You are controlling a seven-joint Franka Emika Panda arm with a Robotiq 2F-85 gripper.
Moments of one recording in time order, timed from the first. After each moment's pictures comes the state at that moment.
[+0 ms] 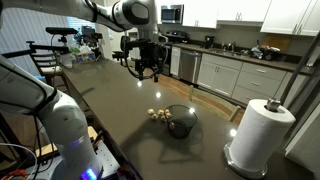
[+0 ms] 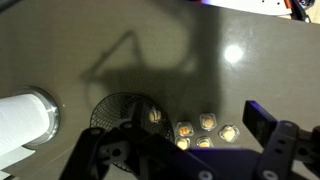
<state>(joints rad) -0.01 -0.53 0.00 -2.28 -0.23 1.57 -0.14</state>
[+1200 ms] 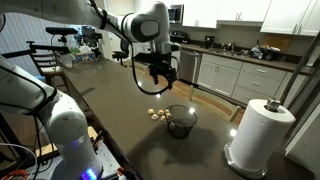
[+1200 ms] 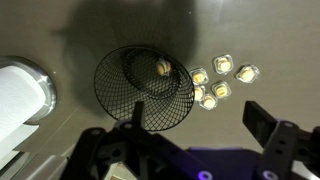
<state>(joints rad) -0.02 -0.54 -0.17 -2.40 -0.17 1.96 -0.14</state>
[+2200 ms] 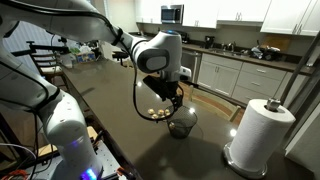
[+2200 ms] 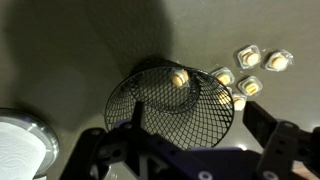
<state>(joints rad) -0.09 -0.47 -0.32 -2.56 -0.05 2.22 -0.19</state>
